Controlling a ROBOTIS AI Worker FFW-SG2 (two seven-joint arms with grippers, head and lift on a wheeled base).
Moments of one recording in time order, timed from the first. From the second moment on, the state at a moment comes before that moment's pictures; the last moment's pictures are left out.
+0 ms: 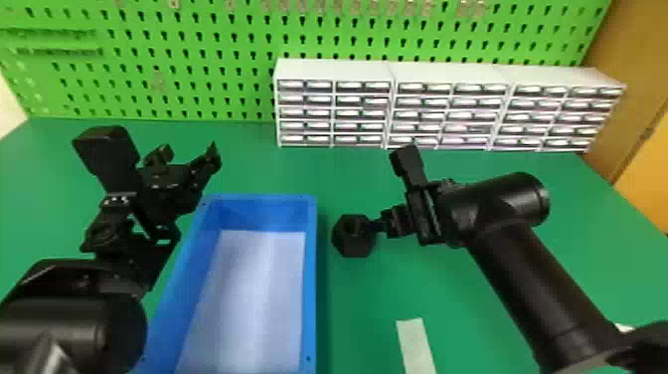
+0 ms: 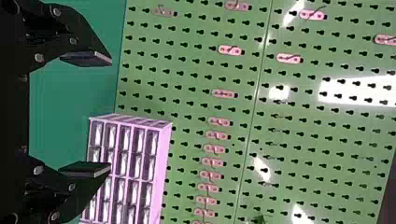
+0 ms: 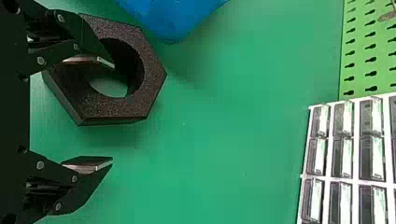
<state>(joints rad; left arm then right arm) -0.05 0.11 0.00 -1.85 0.26 0.29 -0.01 -0.67 -0.07 0.29 -1.02 -0.05 0.90 0.45</state>
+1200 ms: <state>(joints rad) -0.05 0.11 0.00 -1.85 0.26 0.29 -0.01 -0.69 -0.08 0.31 -0.99 -0.04 0.85 0.44</state>
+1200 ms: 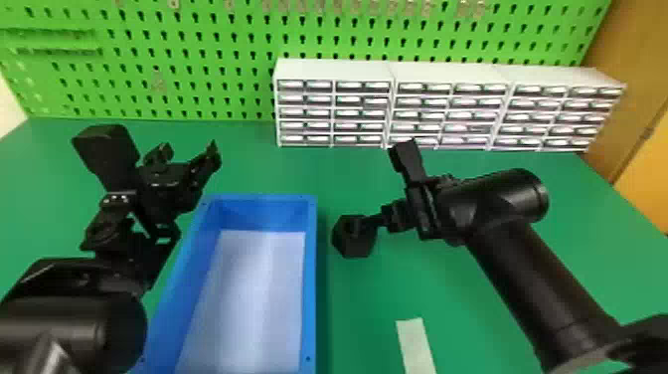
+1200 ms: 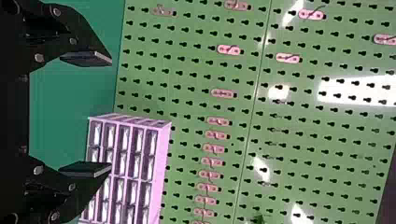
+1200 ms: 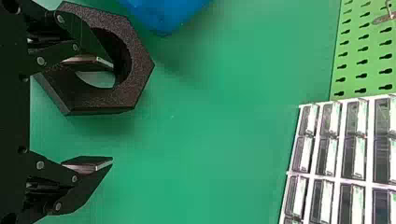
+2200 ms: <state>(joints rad) -0.06 0.11 -0.01 -1.85 0.27 0.29 -0.01 -0.69 -0.07 0.33 -0.94 -0.06 0.79 0.44</state>
